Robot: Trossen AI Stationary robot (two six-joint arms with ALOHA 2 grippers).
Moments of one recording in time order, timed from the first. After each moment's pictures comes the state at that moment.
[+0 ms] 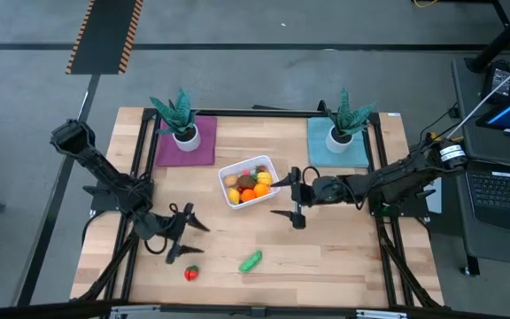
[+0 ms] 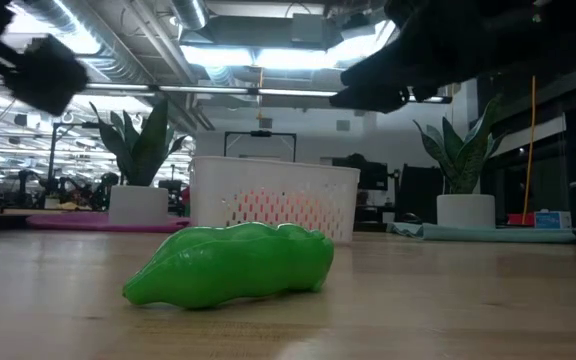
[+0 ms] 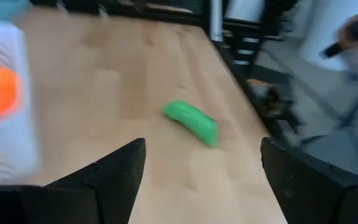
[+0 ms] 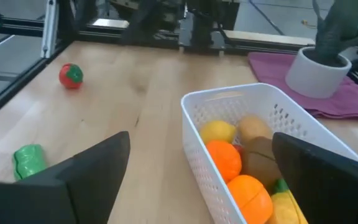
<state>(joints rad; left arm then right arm) -0.79 1.15 0.30 0.49 -0.53 -0.41 0.19 1.44 0.60 0.53 0.18 -0.03</state>
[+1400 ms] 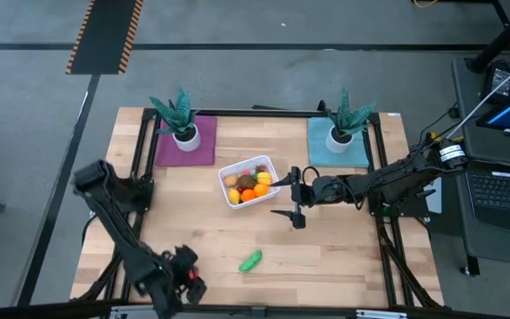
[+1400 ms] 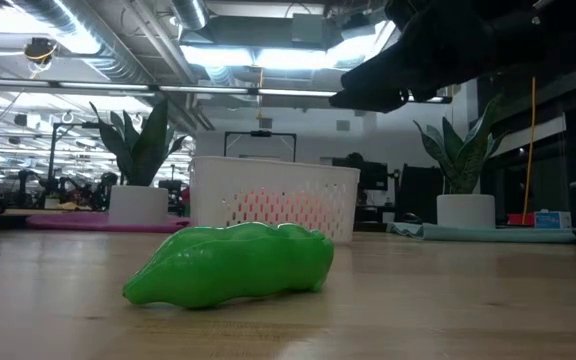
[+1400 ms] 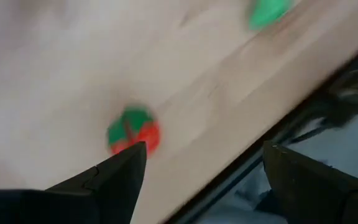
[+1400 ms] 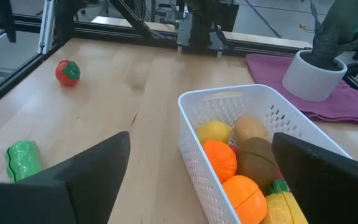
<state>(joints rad) -0.95 1.76 1.31 -0.84 -0.38 -1.93 0.19 1.44 0.59 0.54 0.18 -0.06</state>
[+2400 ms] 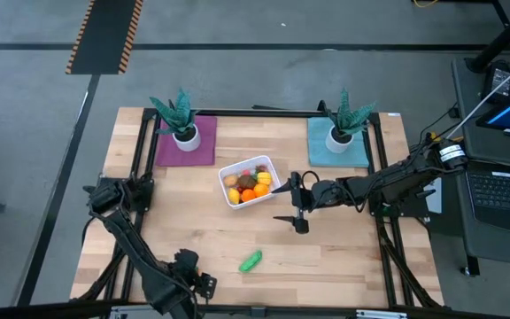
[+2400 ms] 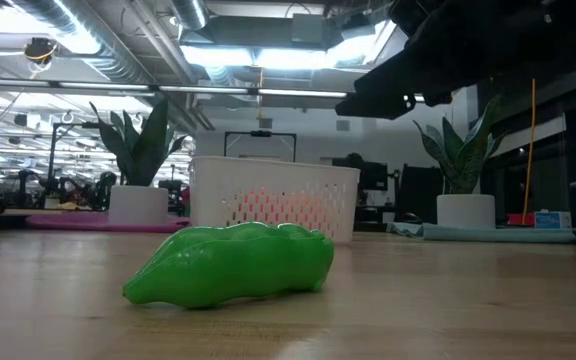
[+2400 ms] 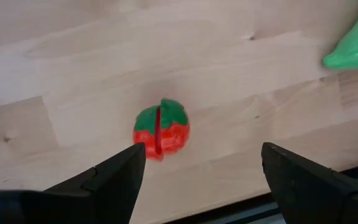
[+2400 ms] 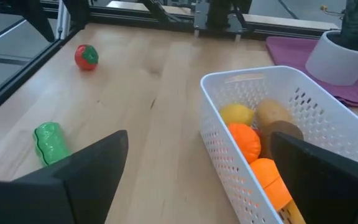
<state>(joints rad) -0.91 2.00 1.62 -1.21 -0.27 -2.27 0.22 1.44 0.59 0.48 0.15 -0.01</state>
